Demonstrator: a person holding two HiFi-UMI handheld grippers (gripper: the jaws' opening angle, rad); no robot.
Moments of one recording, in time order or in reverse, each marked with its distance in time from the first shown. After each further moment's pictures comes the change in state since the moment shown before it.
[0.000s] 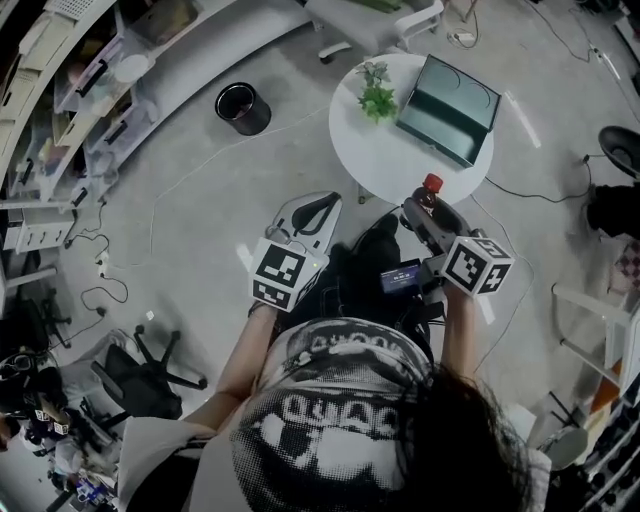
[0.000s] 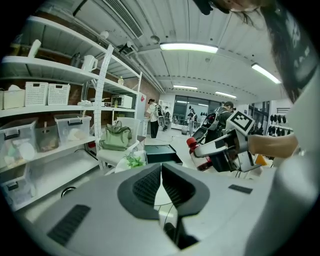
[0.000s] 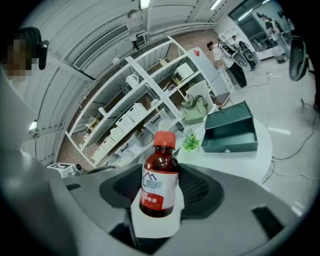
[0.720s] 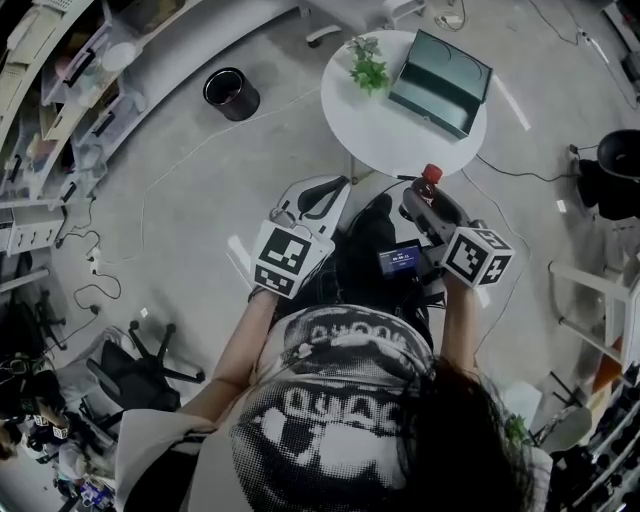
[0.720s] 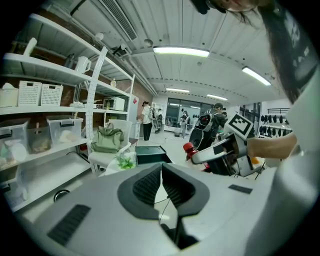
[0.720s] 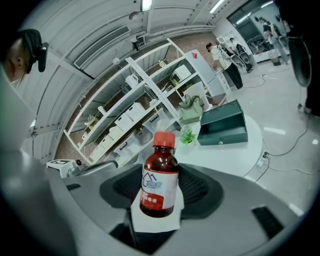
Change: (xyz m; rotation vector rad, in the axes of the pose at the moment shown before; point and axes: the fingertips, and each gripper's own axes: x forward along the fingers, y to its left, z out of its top) left arm -0.016 -0.038 -0.009 0.031 -0.032 -0.089; right arm -0.031 0.007 -0.040 0.005 -0.014 -0.034
